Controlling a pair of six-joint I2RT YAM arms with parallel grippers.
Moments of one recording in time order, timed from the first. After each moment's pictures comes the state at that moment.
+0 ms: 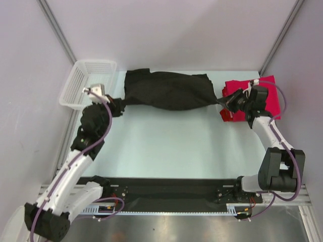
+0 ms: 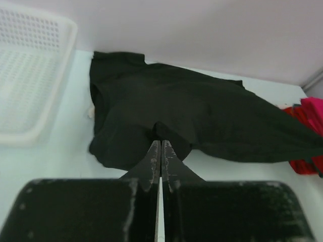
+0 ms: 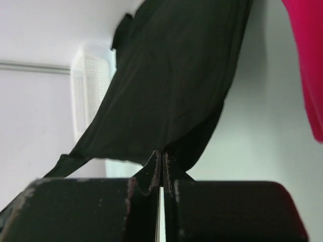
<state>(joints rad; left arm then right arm) -0.33 0.88 0.83 -0.02 -0.17 -0.30 -0.09 1.39 0.98 -0.04 -0.56 0.85</state>
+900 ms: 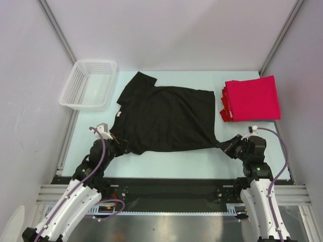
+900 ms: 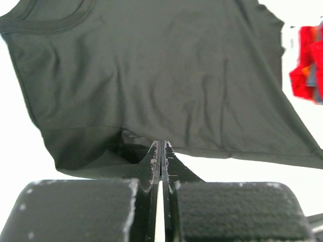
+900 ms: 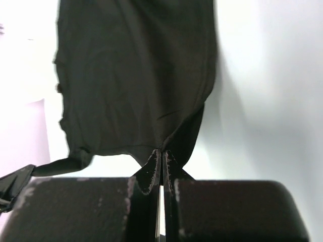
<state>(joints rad) -0.45 0.38 0.33 -0.39 -0.16 -0.73 -0.04 0.44 0.31 -0.41 -0.40 0.74</state>
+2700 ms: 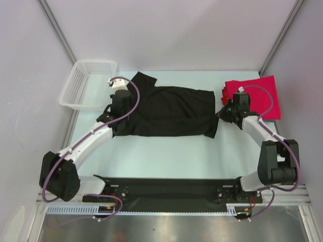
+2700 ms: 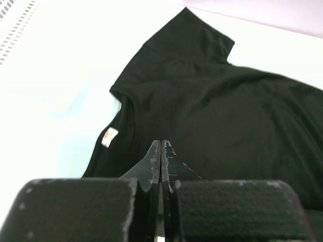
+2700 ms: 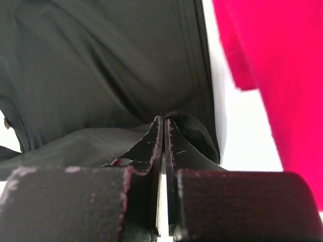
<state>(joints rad) -0.45 1.29 0.94 -0.06 -0.55 -0.34 0.07 1.45 0.90 -0.19 -0.12 0.64</state>
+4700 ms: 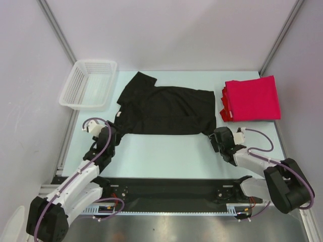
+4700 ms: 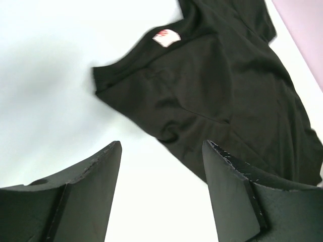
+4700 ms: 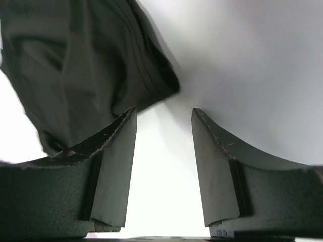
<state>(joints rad) -0.37 0.81 0.37 -0.11 -0.52 -0.97 0.43 1.19 0.35 0.04 0.38 1.44</state>
